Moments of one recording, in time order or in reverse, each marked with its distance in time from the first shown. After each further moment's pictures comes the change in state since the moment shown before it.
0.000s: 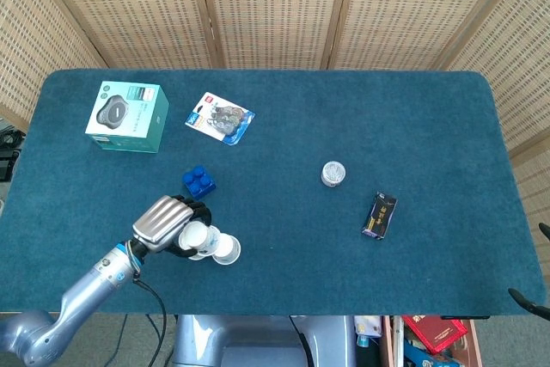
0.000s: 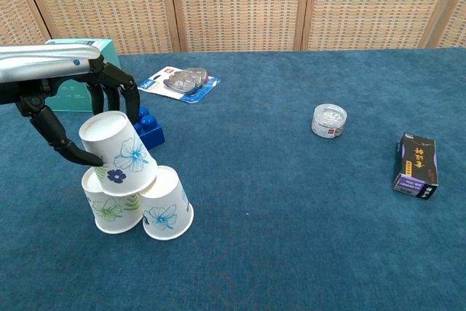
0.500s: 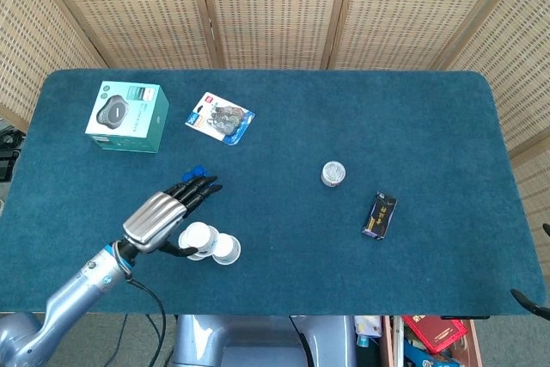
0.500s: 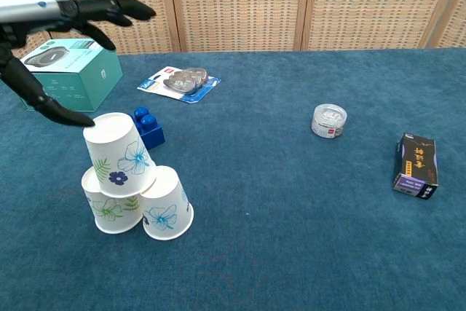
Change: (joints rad) left arm 0.045 0.082 -0.012 -0.049 0.152 0.110 -0.170; right arm -0.006 0.006 0.000 0.004 -0.006 0.014 0.022
